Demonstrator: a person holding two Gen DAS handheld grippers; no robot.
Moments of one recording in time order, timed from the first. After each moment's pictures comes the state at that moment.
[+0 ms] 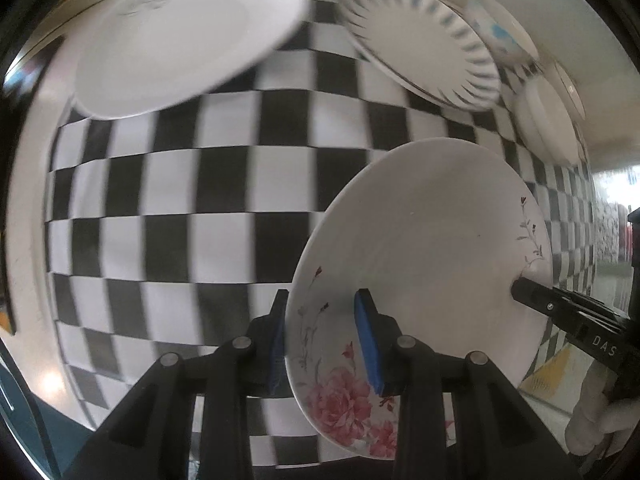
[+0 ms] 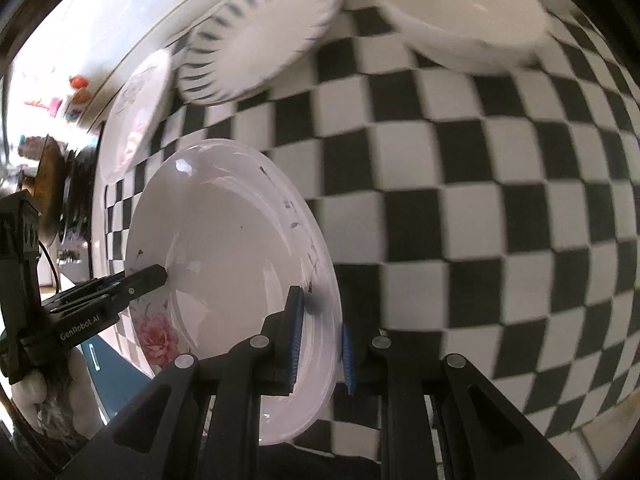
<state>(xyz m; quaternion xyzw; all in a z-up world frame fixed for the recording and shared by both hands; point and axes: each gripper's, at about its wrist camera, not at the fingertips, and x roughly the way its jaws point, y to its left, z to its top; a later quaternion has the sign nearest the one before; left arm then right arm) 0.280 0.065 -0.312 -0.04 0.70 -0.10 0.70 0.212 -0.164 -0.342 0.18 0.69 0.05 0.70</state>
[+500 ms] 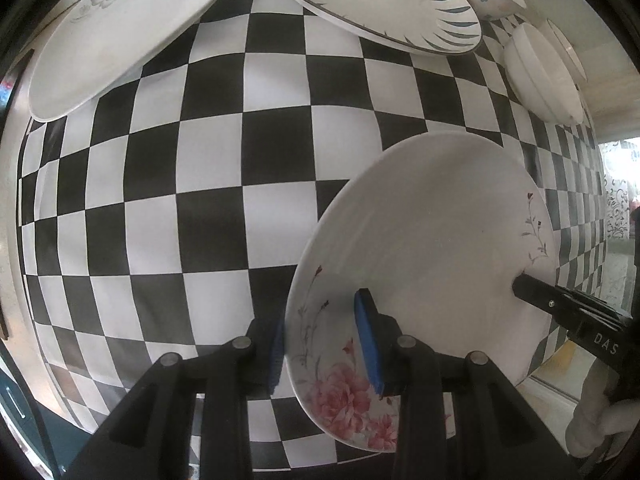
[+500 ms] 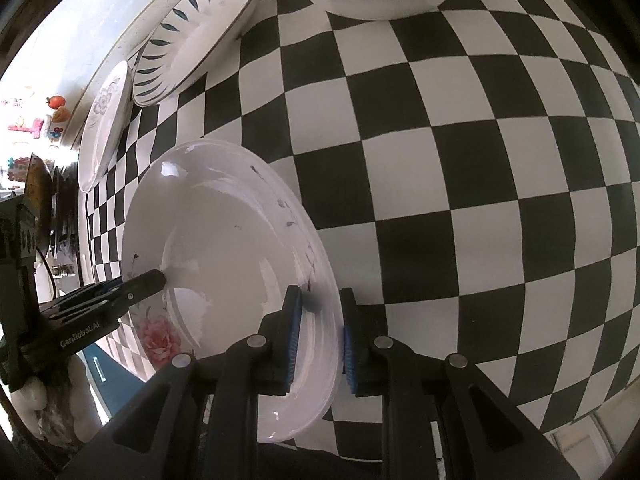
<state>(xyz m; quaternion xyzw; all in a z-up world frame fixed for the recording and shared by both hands) 0.272 0.042 -0.337 -0.01 0.72 -0.10 0.68 0.191 -0.190 -0.356 0.20 0.70 0.03 0.69</state>
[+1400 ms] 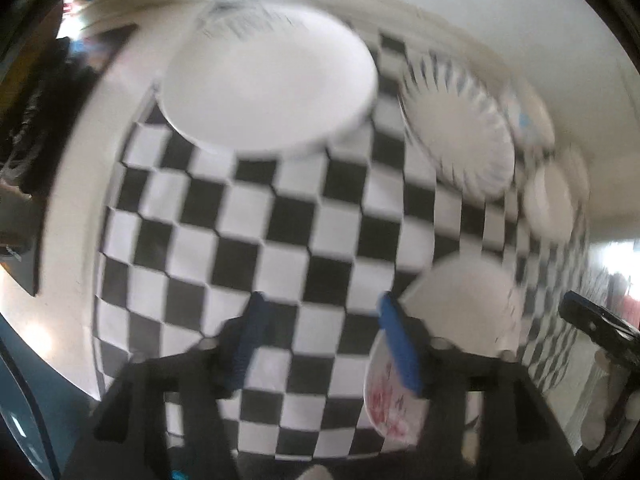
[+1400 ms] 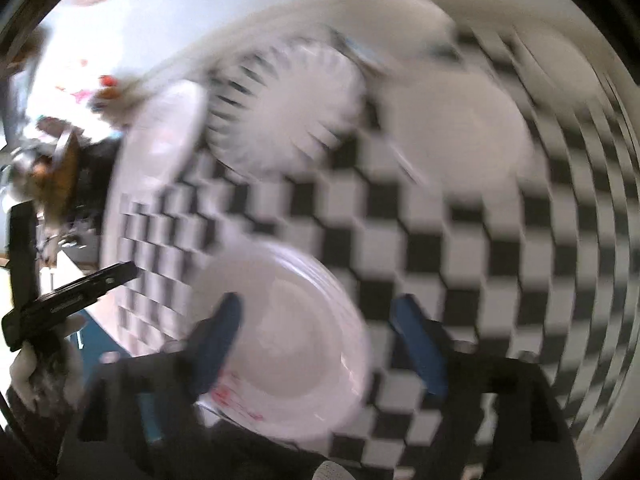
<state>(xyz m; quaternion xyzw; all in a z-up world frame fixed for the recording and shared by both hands) 0.297 0.149 -0.259 -0.12 0.66 -0.01 0.74 0.288 -0.137 -0.245 0.10 0.64 0.14 0.75</state>
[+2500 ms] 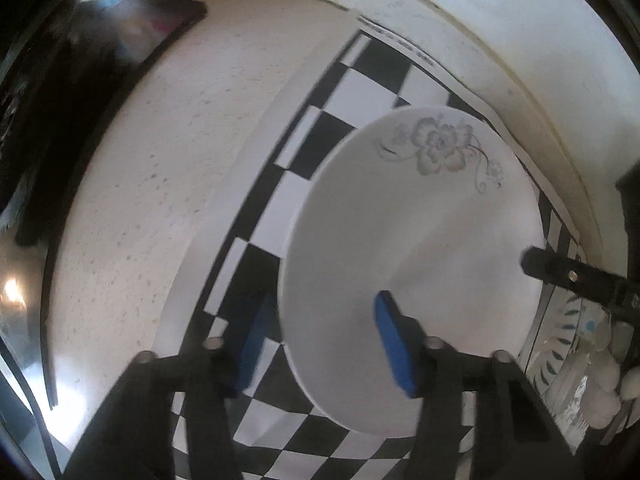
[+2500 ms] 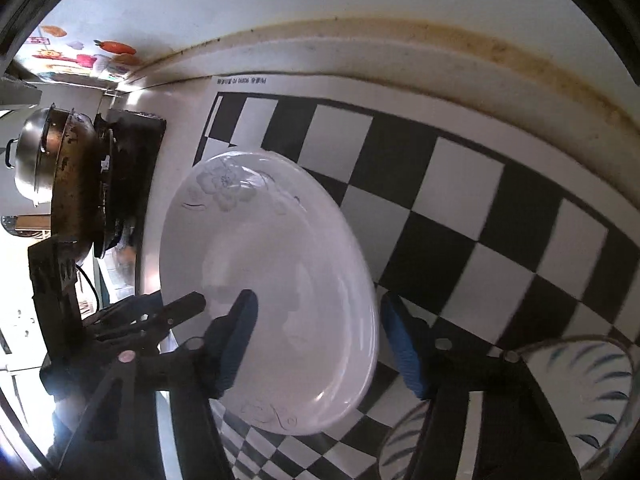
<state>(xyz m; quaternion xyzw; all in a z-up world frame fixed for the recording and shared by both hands) 0.439 0.277 -0.352 -0.21 0.67 0.07 0.71 0.543 0.078 -0.383 0.06 0.73 0.27 0.62</state>
